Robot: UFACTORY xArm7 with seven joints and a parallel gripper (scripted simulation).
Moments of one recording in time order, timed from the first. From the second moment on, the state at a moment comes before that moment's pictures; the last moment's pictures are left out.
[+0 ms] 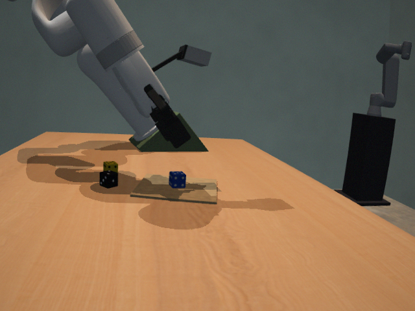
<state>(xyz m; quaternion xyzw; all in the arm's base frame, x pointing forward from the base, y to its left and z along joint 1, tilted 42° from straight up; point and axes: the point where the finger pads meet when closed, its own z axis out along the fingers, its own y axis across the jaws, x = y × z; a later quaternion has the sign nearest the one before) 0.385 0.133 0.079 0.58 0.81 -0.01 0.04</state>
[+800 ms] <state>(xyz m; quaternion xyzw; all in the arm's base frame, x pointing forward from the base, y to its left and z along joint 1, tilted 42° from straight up) 0.385 0.139 0.079 0.58 0.79 -0.10 0.19</state>
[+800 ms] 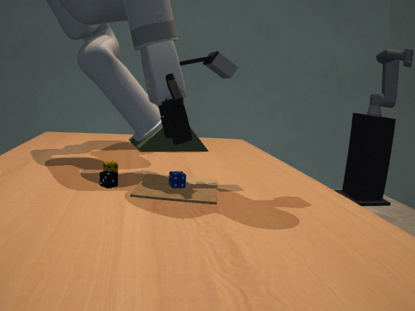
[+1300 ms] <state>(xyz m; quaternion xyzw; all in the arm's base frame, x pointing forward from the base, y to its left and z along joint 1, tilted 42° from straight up) 0.383 0.144 0.077 0.56 0.76 -0.17 0.28</state>
